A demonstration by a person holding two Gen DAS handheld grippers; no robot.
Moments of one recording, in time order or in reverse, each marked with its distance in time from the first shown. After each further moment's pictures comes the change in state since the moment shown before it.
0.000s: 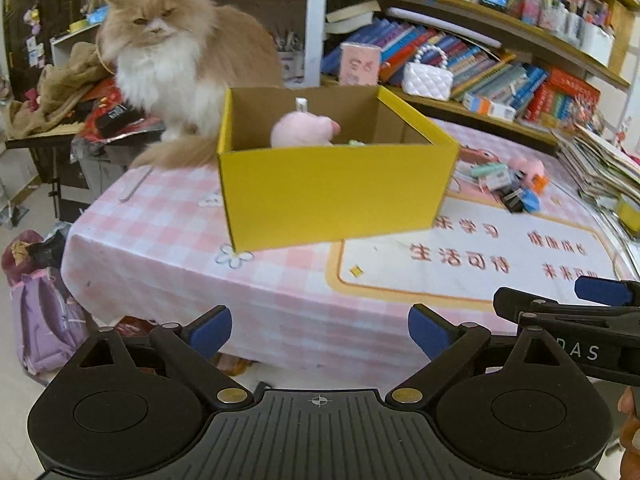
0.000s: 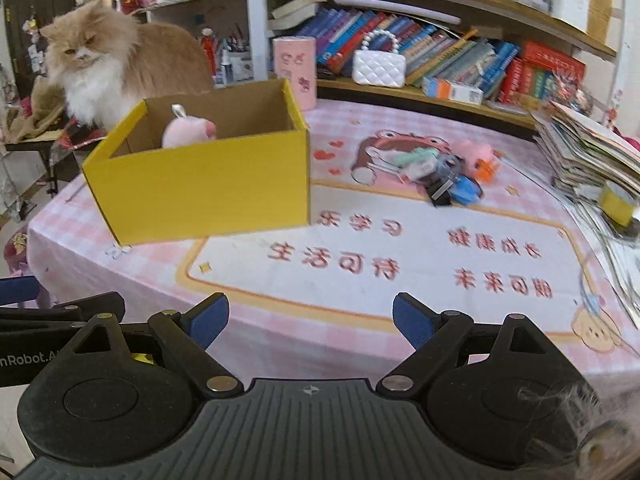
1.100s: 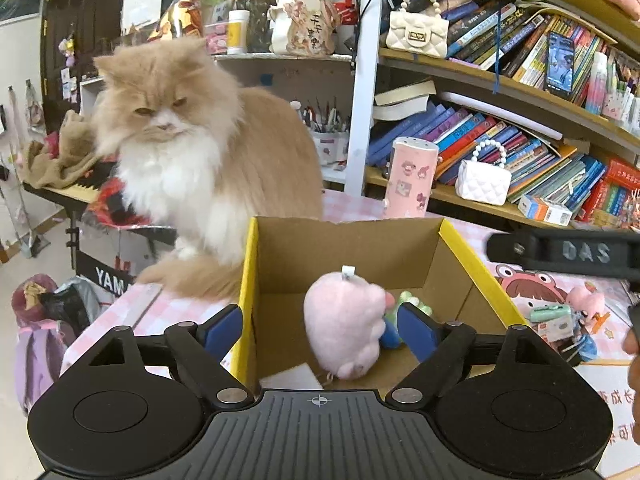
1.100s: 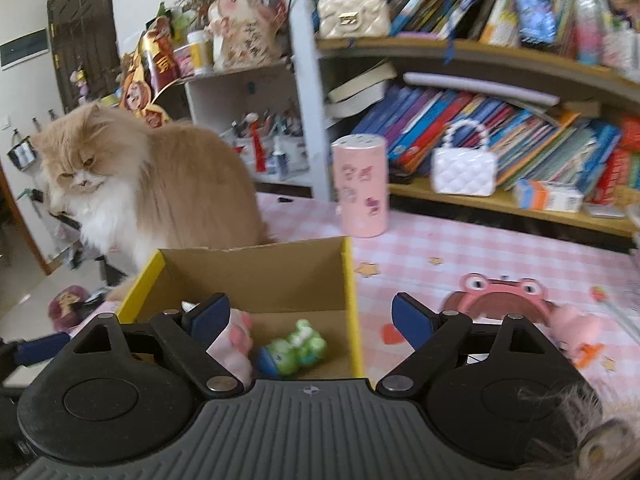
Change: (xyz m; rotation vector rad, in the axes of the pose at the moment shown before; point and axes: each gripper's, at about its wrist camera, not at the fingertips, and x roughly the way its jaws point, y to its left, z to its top) left arm 0.059 0.023 0.129 -0.085 -0.201 0.103; right arm 0.095 0.005 0.186 -0.031 -0.170 0.217
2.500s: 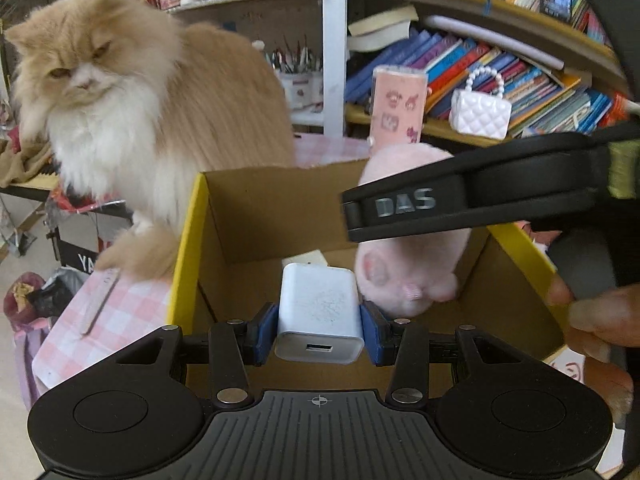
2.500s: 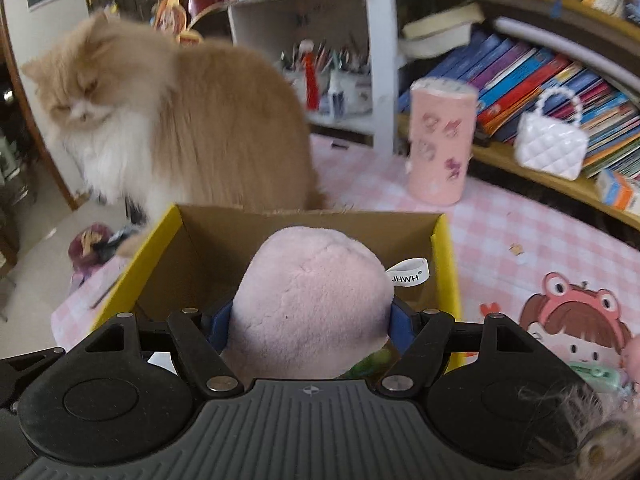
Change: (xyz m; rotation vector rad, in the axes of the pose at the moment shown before) left arm 0.077 -0.022 -0.001 0.102 0.179 -0.011; right arm 0.115 0.041 0.014 -0.107 0.218 0.133
